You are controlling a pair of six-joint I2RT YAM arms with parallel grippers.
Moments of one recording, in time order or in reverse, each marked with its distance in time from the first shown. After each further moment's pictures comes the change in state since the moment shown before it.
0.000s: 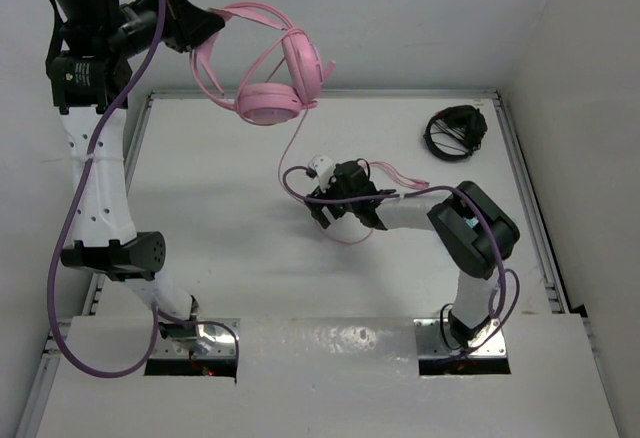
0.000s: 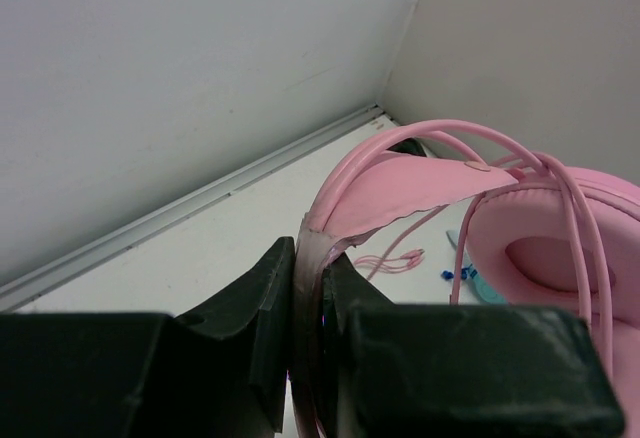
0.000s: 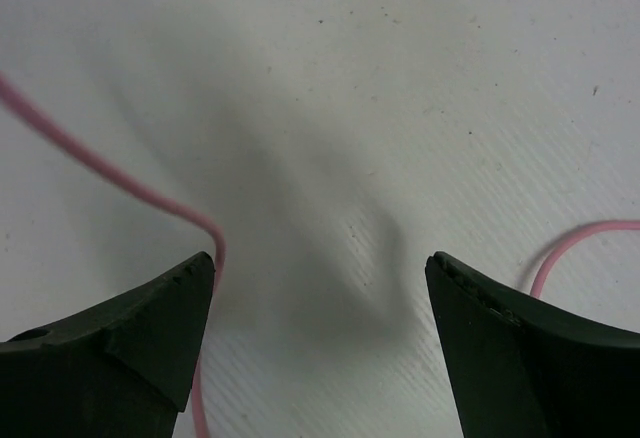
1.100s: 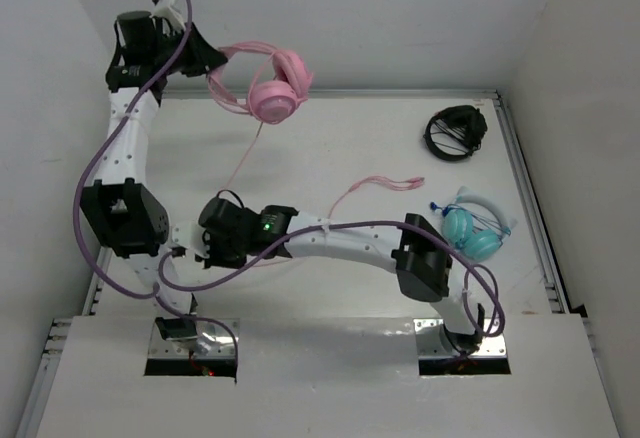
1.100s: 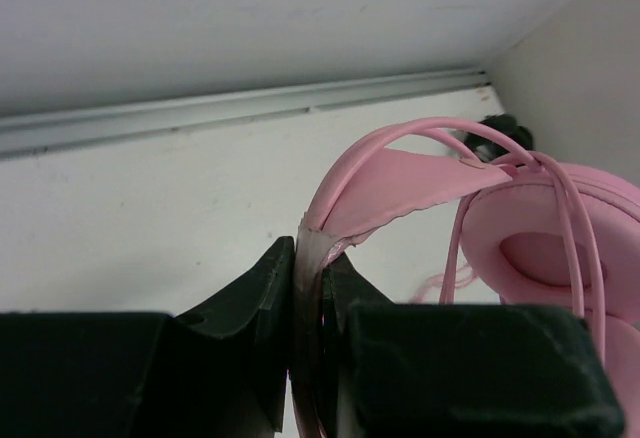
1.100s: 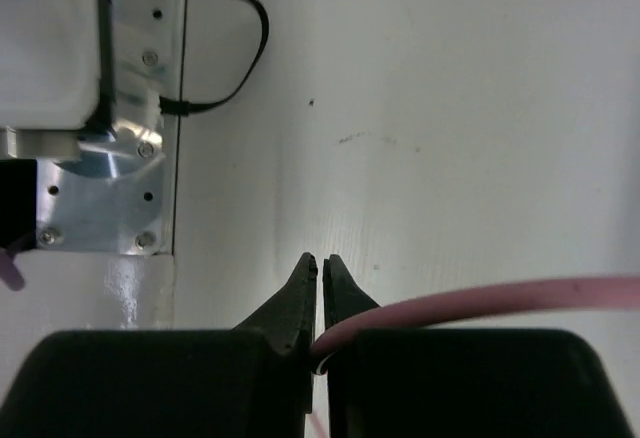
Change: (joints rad) left arm 0.058 0.170 -0.352 0.265 -0.142 -0.100; right arm 0.563 0.284 0.909 -0.781 -0.037 -0.183
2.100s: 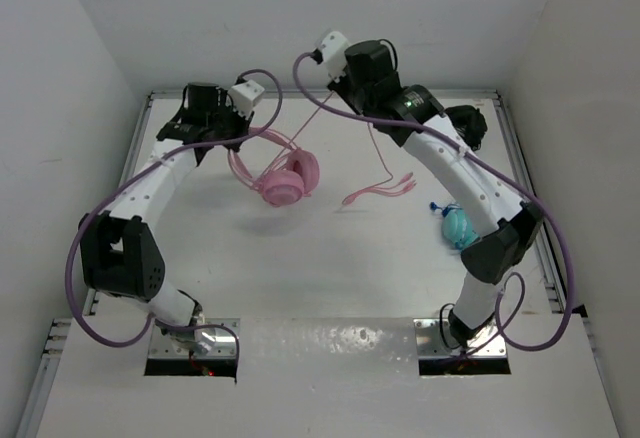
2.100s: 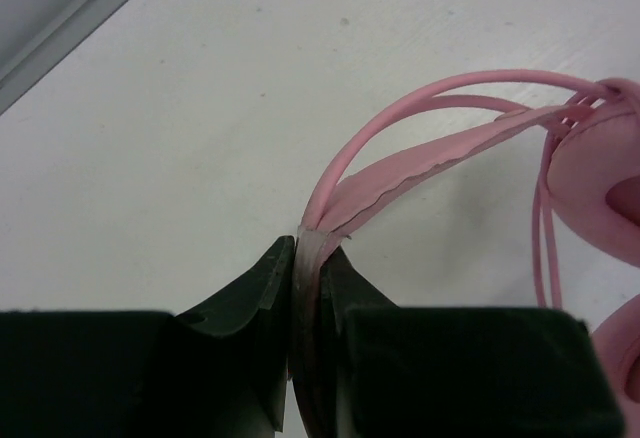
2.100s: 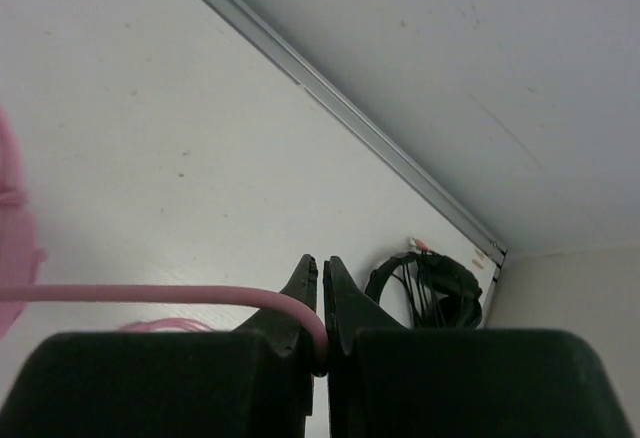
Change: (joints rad) left arm -0.255 -0.298 -0.705 0.060 -0.411 0.713; right arm -0.603 -0.330 0.189 -0.171 0.539 -0.085
